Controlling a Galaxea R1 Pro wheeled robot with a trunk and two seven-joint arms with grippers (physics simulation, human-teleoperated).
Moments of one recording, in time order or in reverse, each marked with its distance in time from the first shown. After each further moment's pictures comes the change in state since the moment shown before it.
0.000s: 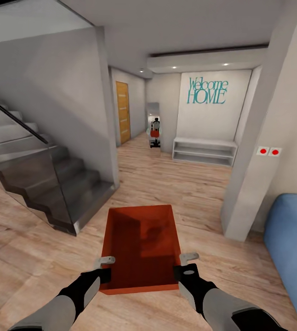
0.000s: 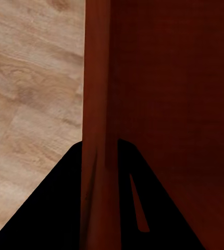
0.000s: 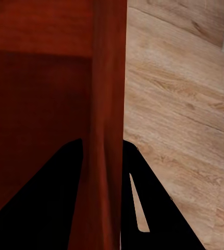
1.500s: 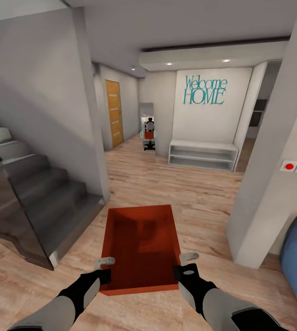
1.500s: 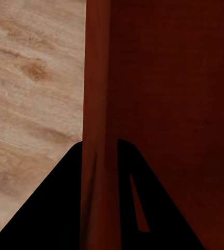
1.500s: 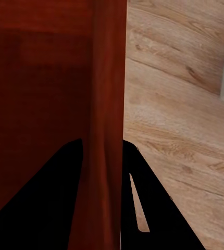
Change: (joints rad) left arm 0.000 0.003 -0.014 0.016 0.028 -0.018 -0.001; right arm 0.000 0.000 0.015 0.001 -0.006 0.000 -0.002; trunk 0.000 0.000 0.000
